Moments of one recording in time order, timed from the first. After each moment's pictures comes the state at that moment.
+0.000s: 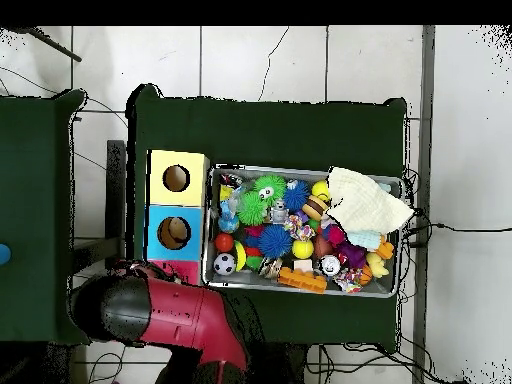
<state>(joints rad) 0.25 -0.90 -0.22 1.95 0.35 0.60 1.84</state>
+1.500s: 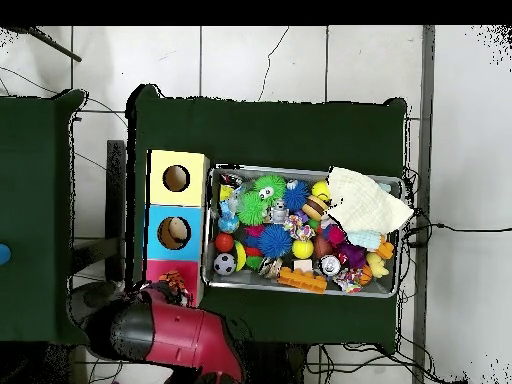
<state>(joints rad) 0.27 -0.86 -0.22 2.08 0.35 0.42 1.84</state>
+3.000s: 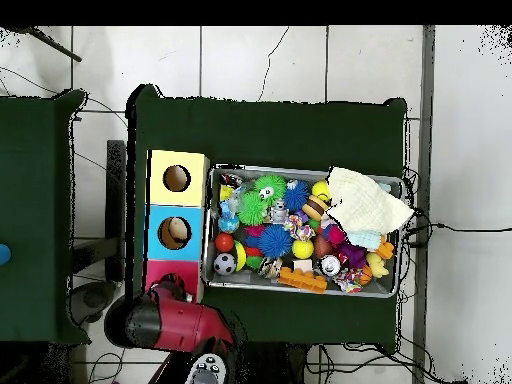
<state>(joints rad) 0.24 -0.65 -0.11 2.11 0.36 0.16 1.84</state>
